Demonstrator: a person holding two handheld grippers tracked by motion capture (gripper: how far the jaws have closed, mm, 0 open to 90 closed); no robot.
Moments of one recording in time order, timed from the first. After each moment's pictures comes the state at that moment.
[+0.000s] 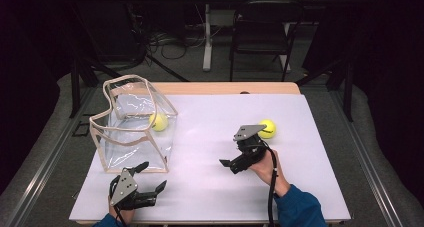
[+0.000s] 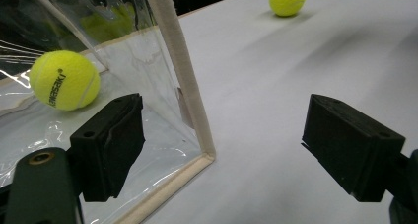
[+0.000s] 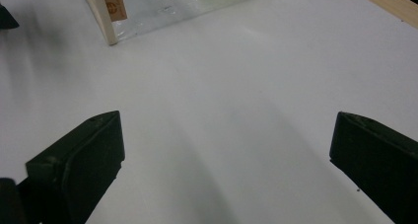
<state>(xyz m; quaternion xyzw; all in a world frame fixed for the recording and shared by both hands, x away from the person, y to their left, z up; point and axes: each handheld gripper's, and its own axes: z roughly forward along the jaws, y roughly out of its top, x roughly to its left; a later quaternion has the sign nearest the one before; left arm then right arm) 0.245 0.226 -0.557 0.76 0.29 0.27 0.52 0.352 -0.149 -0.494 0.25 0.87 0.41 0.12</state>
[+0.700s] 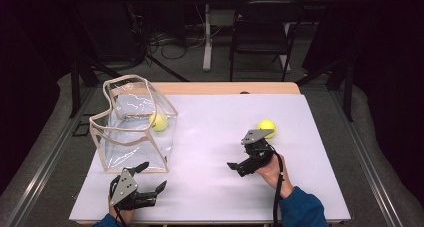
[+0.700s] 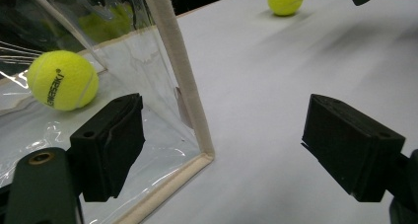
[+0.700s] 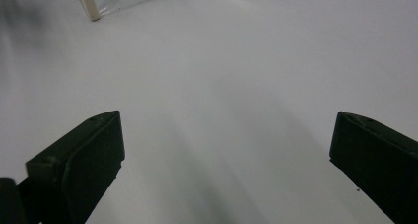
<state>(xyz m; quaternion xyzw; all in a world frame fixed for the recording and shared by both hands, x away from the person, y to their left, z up) 0.245 0.226 -0.557 0.76 0.28 0.27 0.51 0.350 -0.169 -0.513 0.27 0.87 0.40 0.12</state>
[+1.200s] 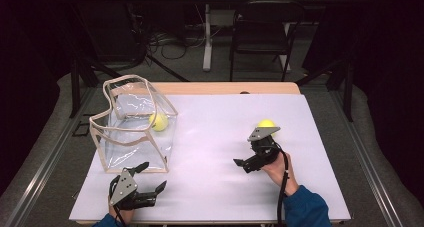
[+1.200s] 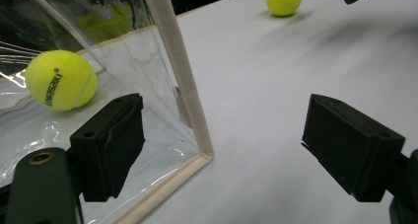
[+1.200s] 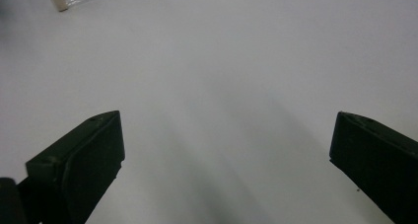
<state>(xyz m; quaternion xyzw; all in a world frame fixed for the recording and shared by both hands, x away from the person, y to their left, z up) 0.245 0.227 -0.557 0.76 0.28 0.26 0.52 0.357 -0.187 -0.514 0.29 0.86 0.39 0.13</state>
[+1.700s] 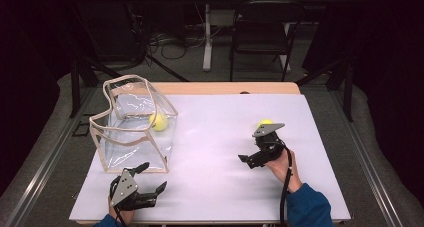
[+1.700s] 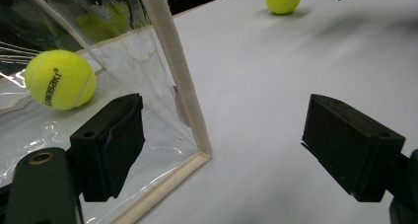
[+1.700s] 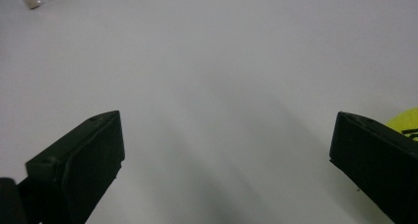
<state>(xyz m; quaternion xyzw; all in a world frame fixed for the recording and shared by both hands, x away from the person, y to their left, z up) 0.243 0.225 -0.557 0.77 0.28 0.27 0.51 0.368 -0.201 -0.515 0.31 0.86 0.38 0.14</state>
